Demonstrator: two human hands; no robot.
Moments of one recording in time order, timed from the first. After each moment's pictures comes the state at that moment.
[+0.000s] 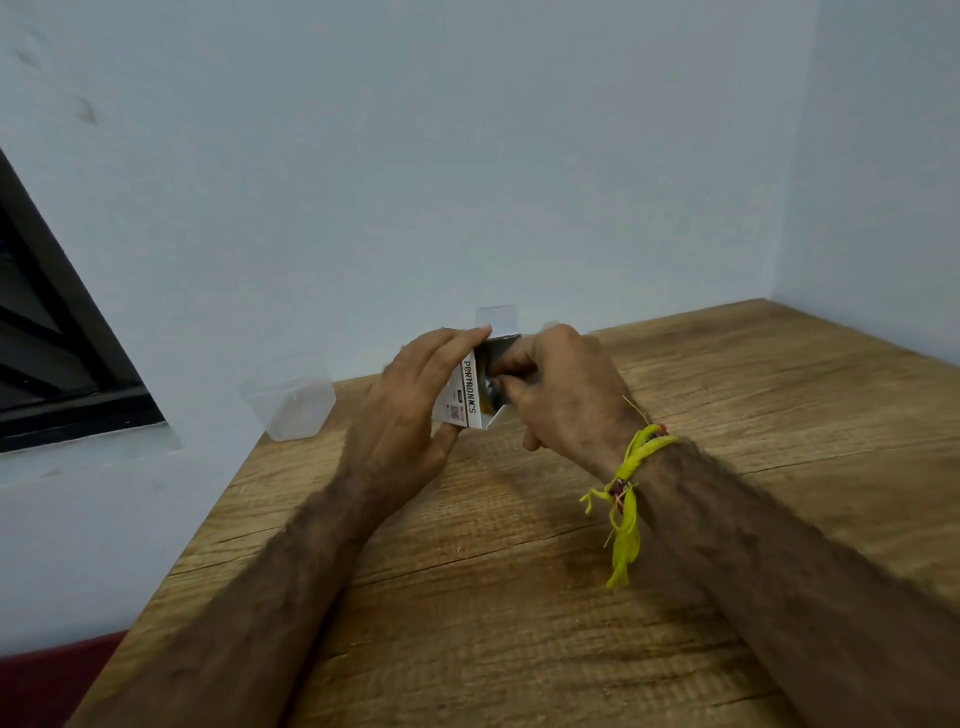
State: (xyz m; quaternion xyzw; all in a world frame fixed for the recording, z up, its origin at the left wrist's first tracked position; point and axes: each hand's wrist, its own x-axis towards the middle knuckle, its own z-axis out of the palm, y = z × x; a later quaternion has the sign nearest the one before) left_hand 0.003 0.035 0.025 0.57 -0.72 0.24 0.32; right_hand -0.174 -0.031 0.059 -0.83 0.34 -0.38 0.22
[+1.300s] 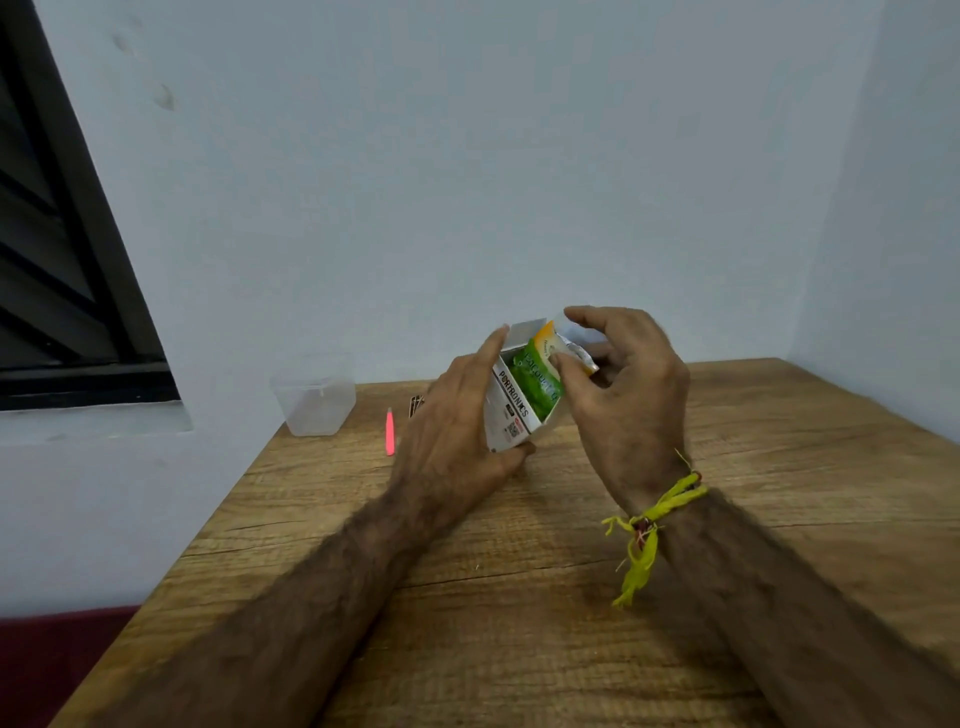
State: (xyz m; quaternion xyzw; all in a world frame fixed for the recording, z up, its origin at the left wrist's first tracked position) left_hand -0.018 0.026 0.017 0.63 -0.64 0.18 0.41; right_hand -0.170 -0.038 0.056 -0.69 0.22 -0.66 0.19
